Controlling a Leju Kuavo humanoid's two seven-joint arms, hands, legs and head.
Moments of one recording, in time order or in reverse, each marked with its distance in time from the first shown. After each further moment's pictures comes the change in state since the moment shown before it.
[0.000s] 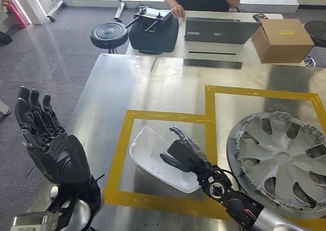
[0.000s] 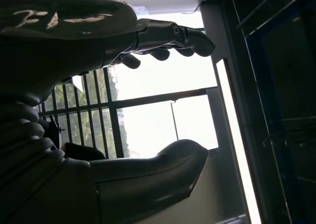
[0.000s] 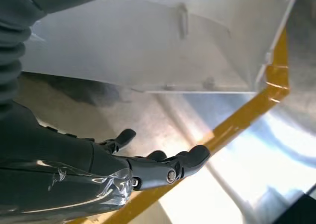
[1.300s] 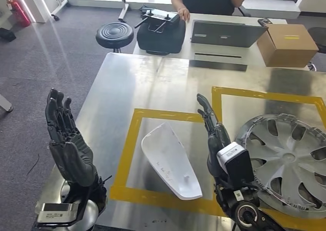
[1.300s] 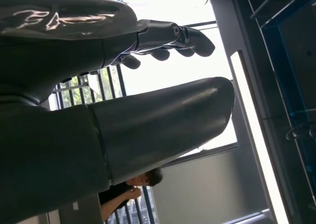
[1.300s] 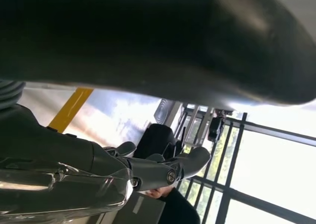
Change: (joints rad) left arm 0.026 0.016 0.000 0.048 -0.058 0.000 0.049; right arm 0.194 -0.074 -0.189 -0.698 0.016 -0.145 -0.065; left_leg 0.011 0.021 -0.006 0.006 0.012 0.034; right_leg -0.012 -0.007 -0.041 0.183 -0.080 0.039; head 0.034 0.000
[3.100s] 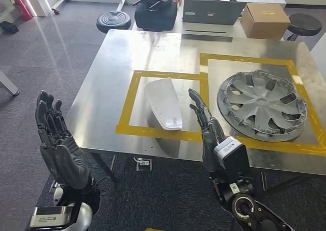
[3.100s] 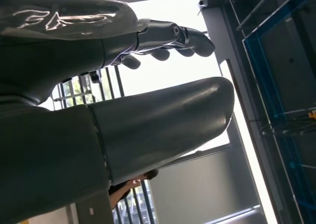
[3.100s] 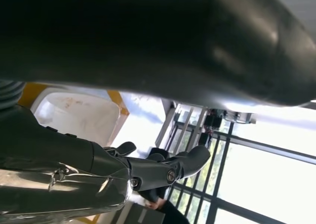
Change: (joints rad) left arm -0.007 0.008 0.001 -0.002 -0.012 0.001 0.014; right arm -0.030 -0.005 0.004 -0.005 -0.048 0.013 -0.031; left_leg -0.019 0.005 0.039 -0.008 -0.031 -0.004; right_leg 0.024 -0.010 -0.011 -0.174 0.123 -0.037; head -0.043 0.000
